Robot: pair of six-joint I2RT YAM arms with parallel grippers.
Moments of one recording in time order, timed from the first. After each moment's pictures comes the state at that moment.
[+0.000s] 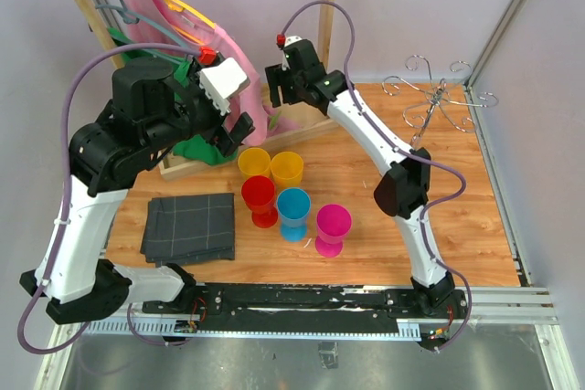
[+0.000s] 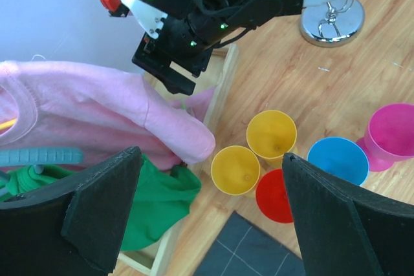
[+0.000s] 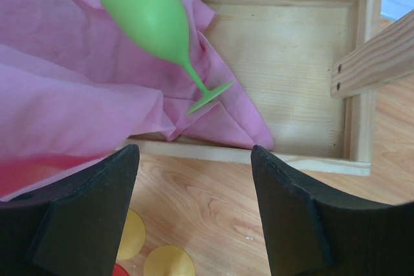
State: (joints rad) left arm -0.62 1.25 1.98 -1.05 0.10 0.38; right arm 0.64 2.25 2.40 -0.72 0.09 0.20
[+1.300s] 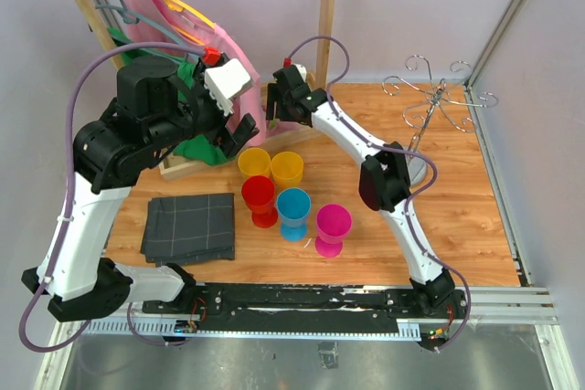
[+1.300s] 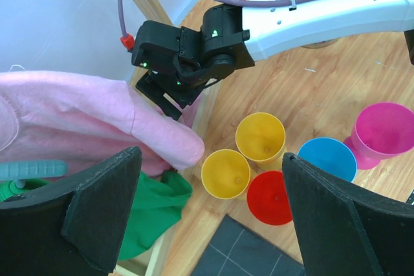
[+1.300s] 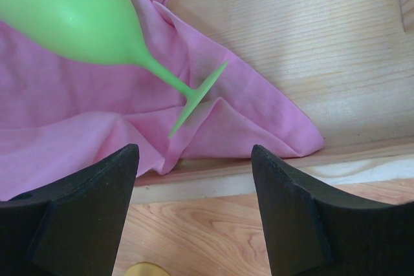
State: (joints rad) left arm -0.62 1.26 1.98 -1.05 0.15 0.38; right arm 0.64 2.46 2.37 -0.63 0.16 0.53
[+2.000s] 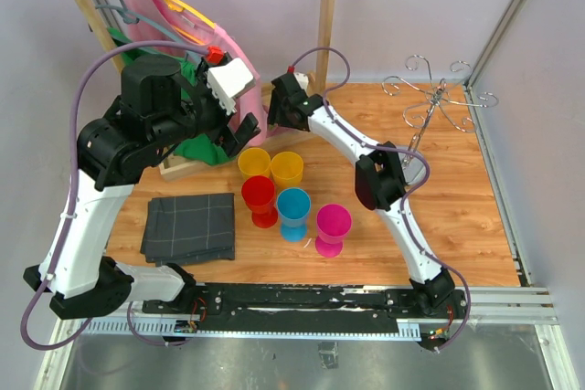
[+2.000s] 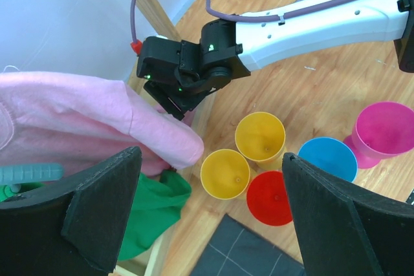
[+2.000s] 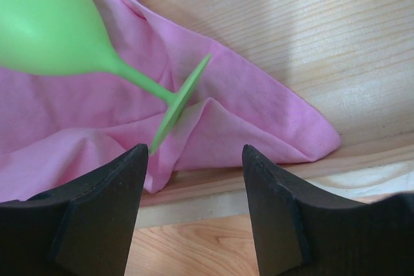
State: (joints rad) left arm -0.62 1.28 1.98 -1.05 0.15 0.38; right arm 0.64 2.52 2.37 -0.62 0.18 0.65
